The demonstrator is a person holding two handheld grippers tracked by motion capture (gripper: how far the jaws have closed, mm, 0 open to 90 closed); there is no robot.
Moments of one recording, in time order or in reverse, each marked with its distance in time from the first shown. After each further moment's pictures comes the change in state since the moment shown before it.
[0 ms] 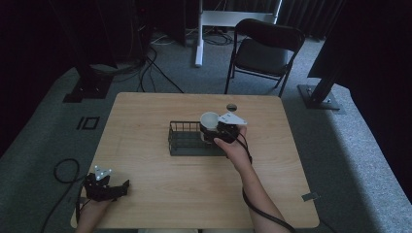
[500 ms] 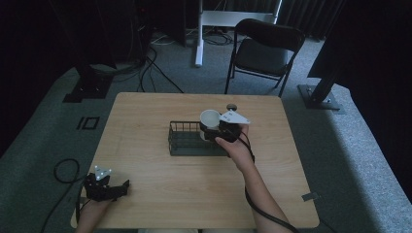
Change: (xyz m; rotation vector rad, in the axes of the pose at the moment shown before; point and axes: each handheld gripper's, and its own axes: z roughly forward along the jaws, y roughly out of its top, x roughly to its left) left arm 0.000 0.000 0.000 -0.001 0.000 0.000; right arm 0.004 0.014 -0.016 -0.040 0.030 -0.010
